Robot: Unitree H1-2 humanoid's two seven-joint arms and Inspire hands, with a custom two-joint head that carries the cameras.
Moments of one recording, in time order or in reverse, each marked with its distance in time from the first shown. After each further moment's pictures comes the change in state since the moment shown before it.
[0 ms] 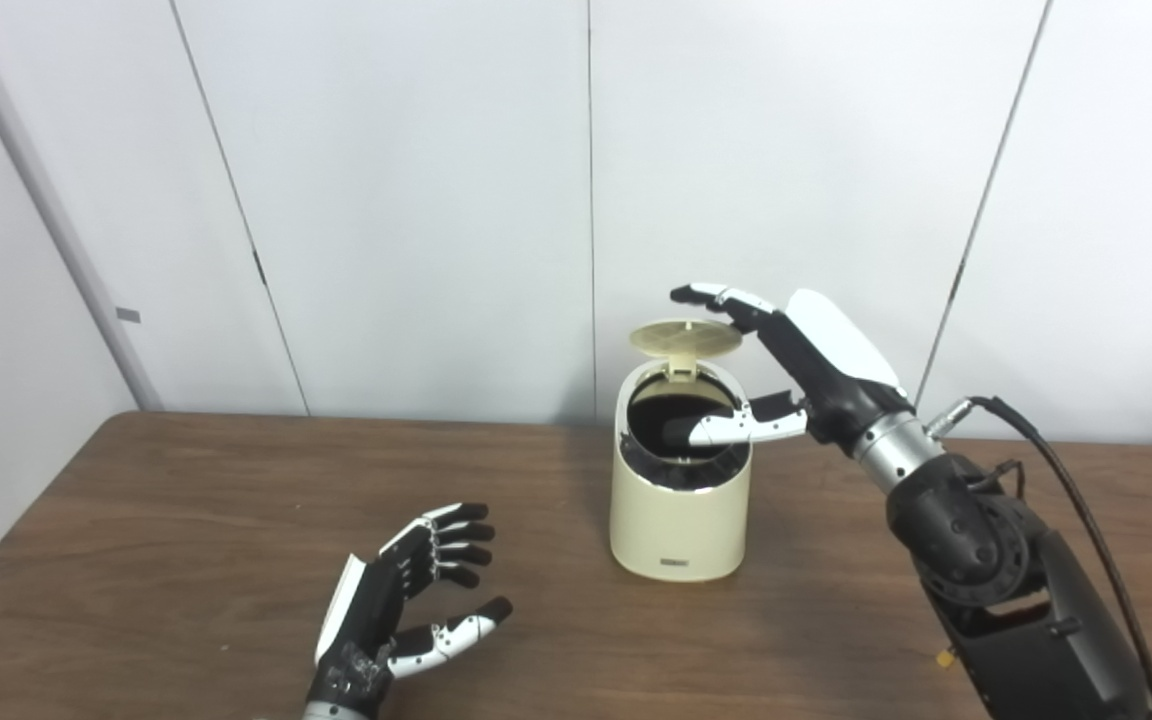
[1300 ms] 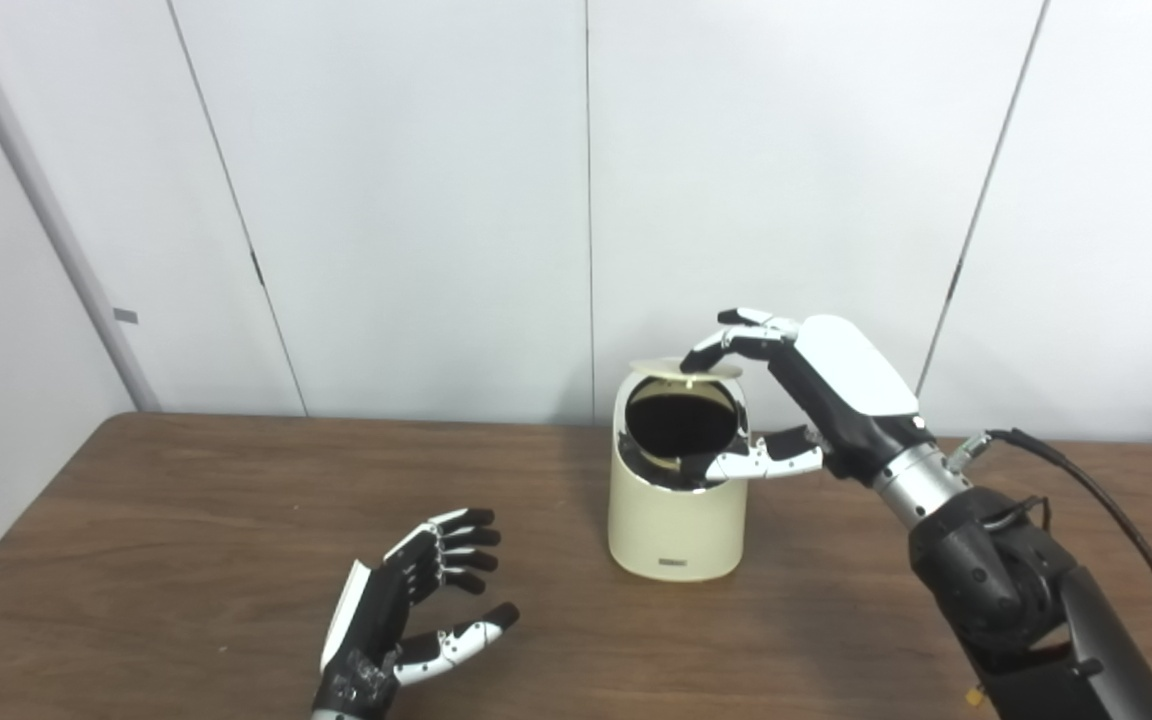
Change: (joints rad) left arm 0.018 -0.018 -0.001 -0.026 0.010 0.010 0.003; right arm 0.067 -0.038 0.005 -0.028 -0.103 -0.147 -0.052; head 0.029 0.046
